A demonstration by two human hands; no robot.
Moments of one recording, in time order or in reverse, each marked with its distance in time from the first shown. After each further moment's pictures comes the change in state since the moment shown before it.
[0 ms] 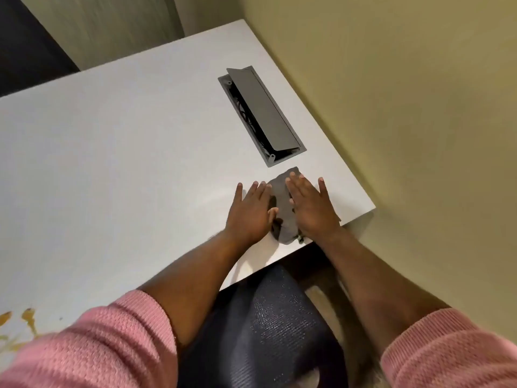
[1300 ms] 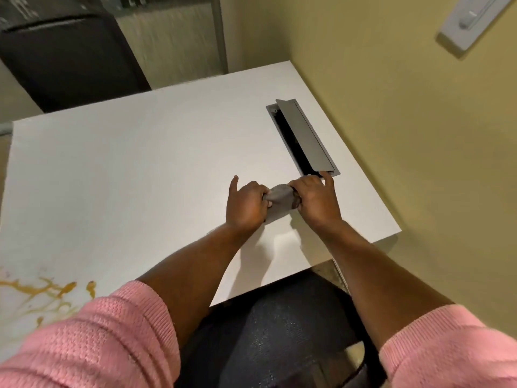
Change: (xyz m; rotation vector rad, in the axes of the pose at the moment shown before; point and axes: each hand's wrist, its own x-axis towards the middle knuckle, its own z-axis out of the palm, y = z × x) left_hand -0.082 -0.090 -0.105 -0.312 0.336 -0.236; right_hand 0.021 -0.137 -0.104 0.139 0.282 -0.121
